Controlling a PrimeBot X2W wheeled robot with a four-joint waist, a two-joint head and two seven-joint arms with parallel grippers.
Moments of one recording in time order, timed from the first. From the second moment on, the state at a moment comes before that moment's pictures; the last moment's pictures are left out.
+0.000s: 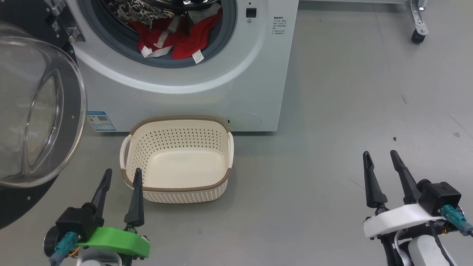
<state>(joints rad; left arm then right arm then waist) -0.05 0.05 -0.14 0.18 -0.39 -0.06 -0.25 -0.04 -0.13 0.16 0.17 0.40 0.12 -0.25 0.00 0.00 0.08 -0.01</state>
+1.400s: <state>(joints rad) -0.05 0.06 -0.15 0.19 -0.36 -0.07 -0.25 -0.03 -0.12 0.15 0.18 0.40 0.12 -0.25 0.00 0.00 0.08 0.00</state>
